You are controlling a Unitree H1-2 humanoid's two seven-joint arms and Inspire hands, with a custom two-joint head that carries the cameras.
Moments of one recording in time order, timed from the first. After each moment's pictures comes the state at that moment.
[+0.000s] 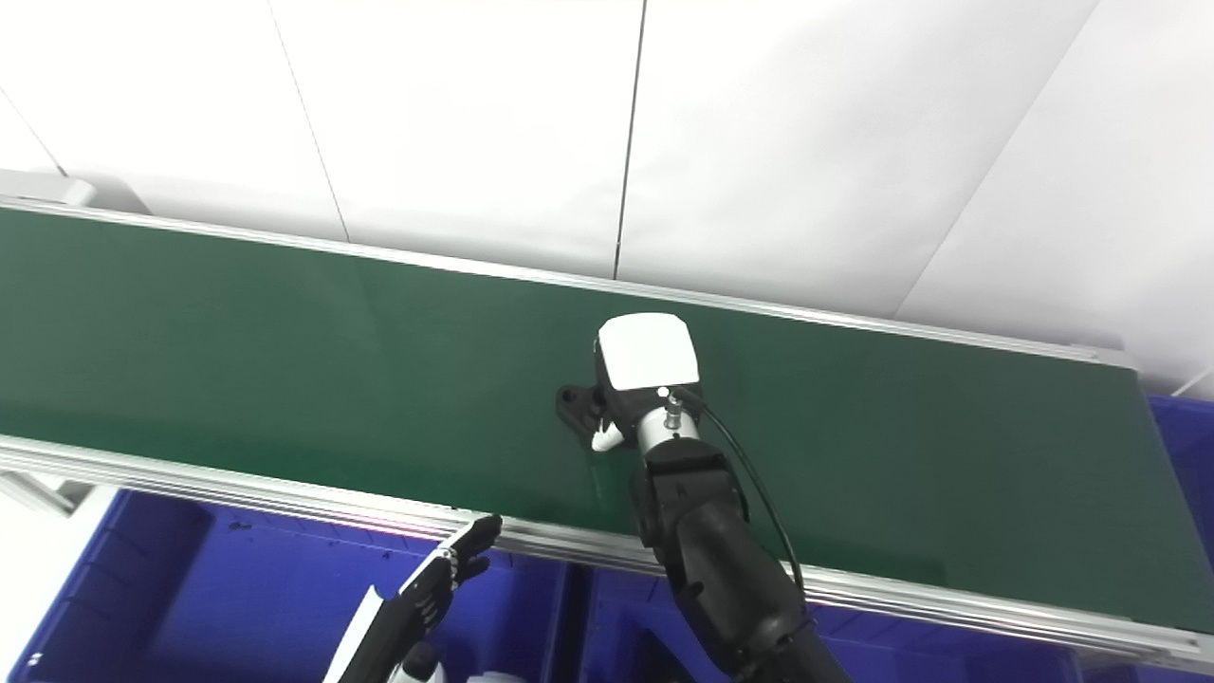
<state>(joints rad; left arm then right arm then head) 0.51 0.10 -0.43 -0.06 0.15 -0.43 0.13 -0.40 -0.08 0.62 0.21 -1.34 0.42 0.29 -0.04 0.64</state>
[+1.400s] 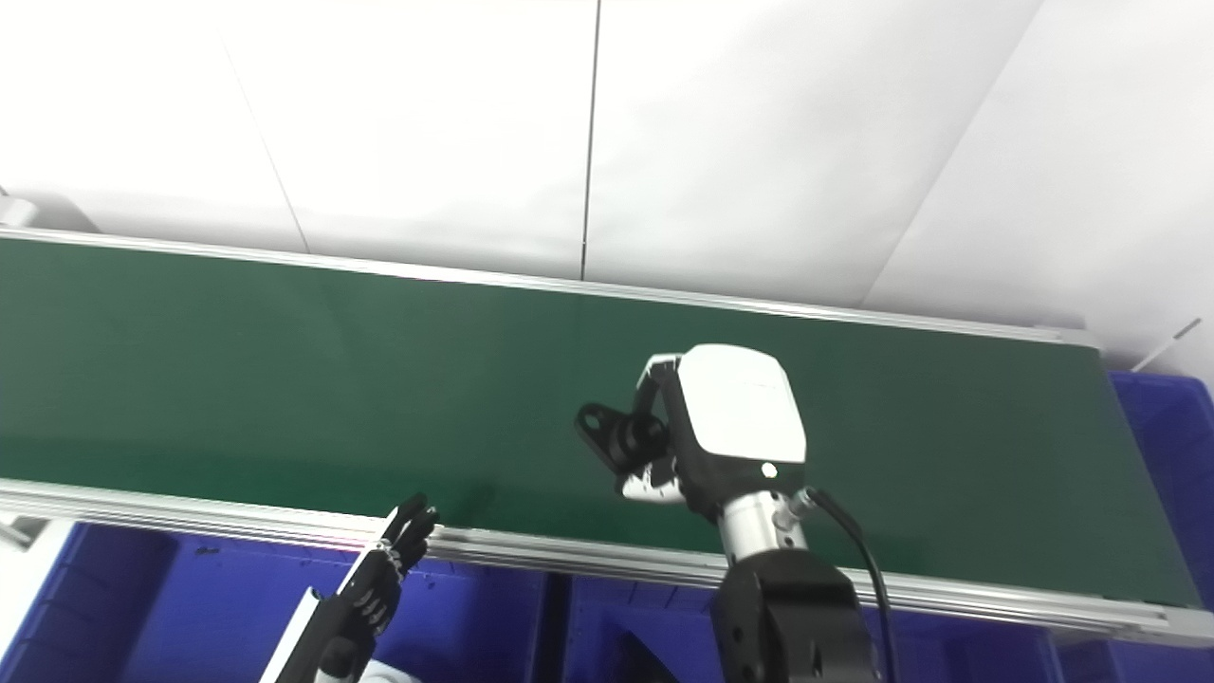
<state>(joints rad) 0.55 0.14 -0.31 -0.14 -0.02 -0.43 -0.04 0.01 -0.04 0.41 -0.65 -1.48 0.38 0.69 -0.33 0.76</state>
